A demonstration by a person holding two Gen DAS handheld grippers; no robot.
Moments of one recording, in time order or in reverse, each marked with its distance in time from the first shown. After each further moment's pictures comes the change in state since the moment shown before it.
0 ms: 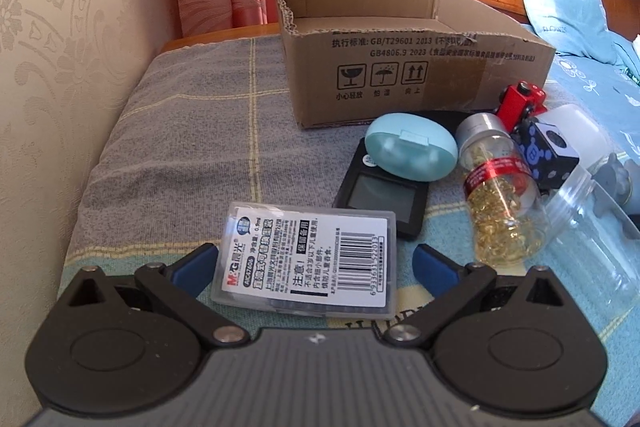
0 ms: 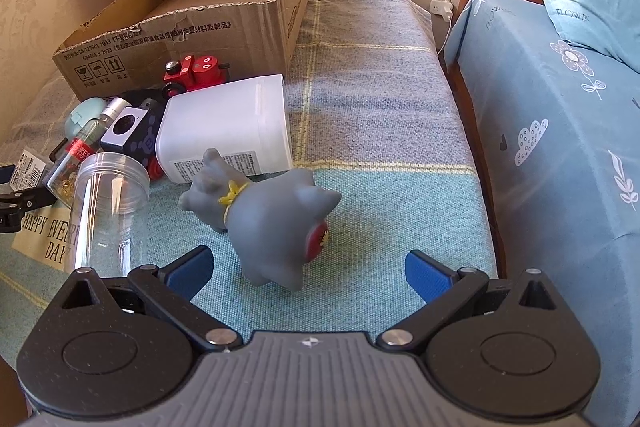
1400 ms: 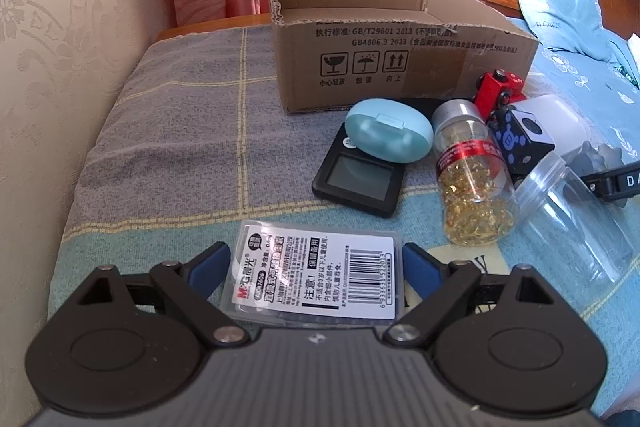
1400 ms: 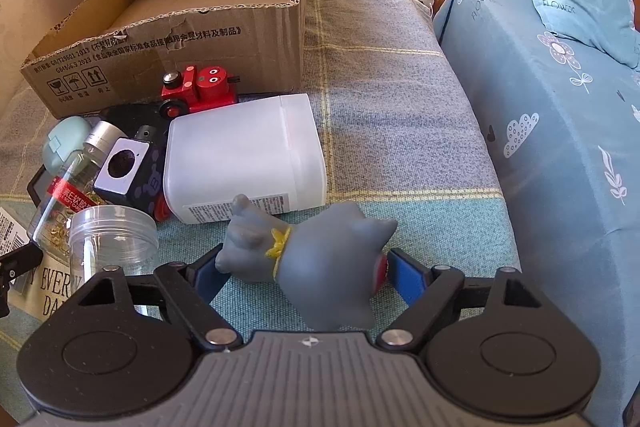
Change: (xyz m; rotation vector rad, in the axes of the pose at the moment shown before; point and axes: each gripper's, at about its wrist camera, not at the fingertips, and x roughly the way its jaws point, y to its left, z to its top) left arm -0.013 -0.005 -0.006 0.000 0.033 -0.026; right arm 0.020 0.034 0.030 0.048 0.051 -0.110
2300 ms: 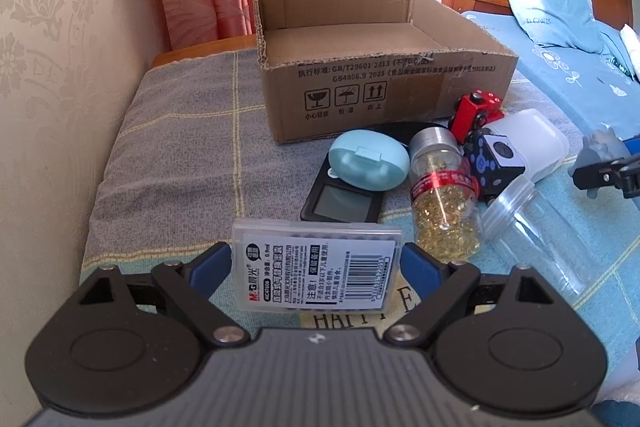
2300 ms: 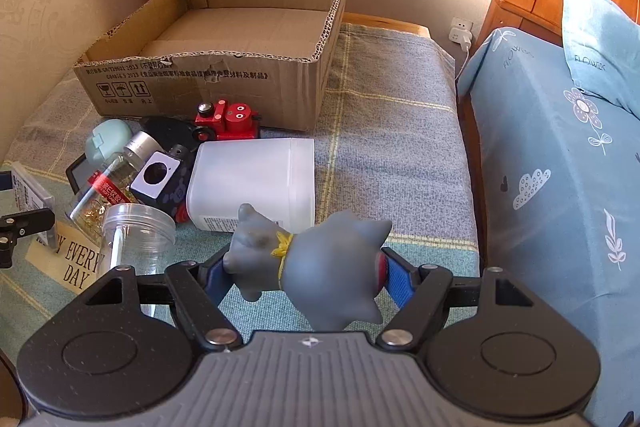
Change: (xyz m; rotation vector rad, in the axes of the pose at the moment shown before) left arm -0.025 -0.013 0.021 0.040 -0.003 0.012; right arm -0.039 -0.017 0.011 -0.168 -0.064 0.088
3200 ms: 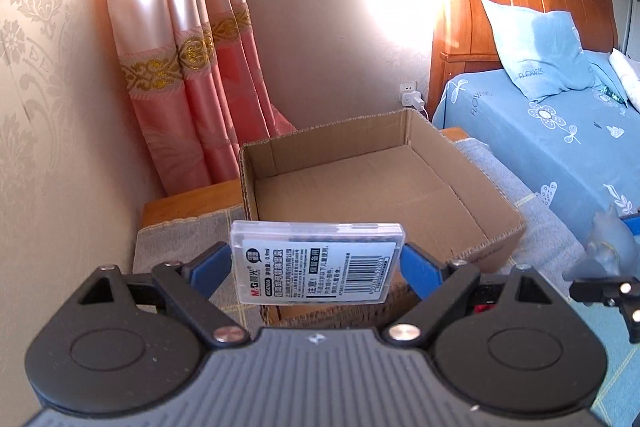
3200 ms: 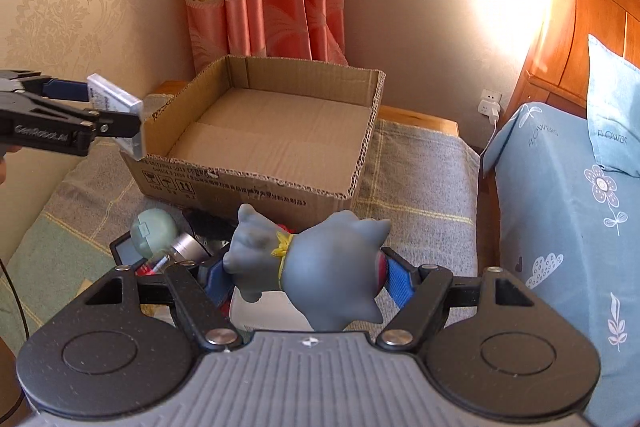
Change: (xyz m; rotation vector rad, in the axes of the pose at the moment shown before) left arm 0.003 -0.005 0.153 0.094 -0.161 -0.001; right arm -0.032 0.005 0.060 -0.080 -0.177 0.088
